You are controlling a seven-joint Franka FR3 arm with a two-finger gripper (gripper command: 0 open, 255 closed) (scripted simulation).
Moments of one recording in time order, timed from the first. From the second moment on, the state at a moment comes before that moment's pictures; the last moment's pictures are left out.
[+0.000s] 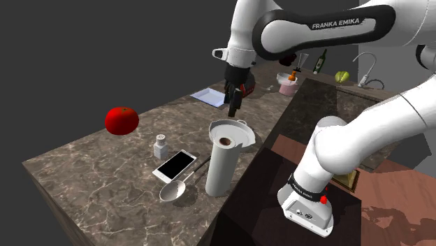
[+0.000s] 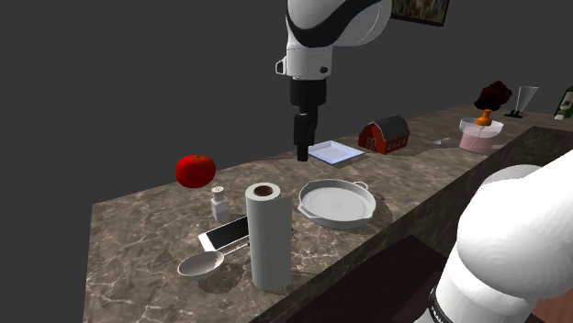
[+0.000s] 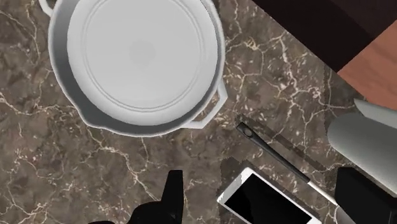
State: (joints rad) arm 0.22 -0.63 0.13 -2.49 0.05 1.88 -0.49
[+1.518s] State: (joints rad) arm 0.48 -0.18 0.28 -2.64 0.01 2.57 -0.94
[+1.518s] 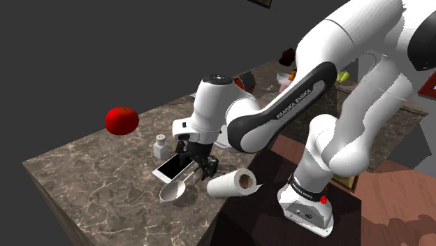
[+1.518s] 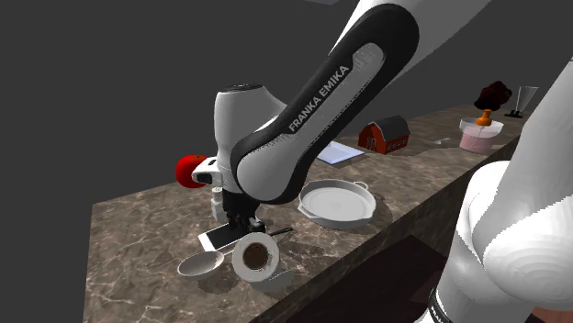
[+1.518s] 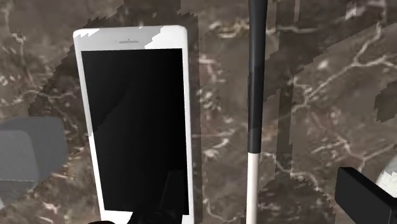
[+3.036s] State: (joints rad) arm 0.47 -0.16 0.28 -2.64 0.00 2.59 -0.93
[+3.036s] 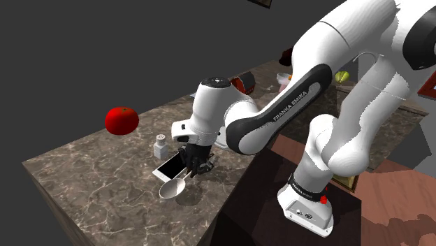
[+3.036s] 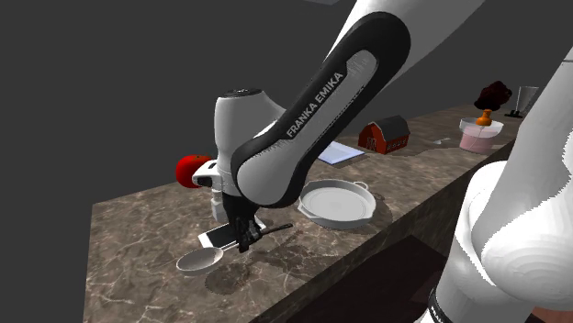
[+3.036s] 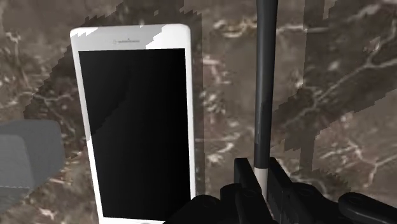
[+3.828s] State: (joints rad) arm 0.49 -0.29 0.26 -2.58 0.04 2.40 -0.97
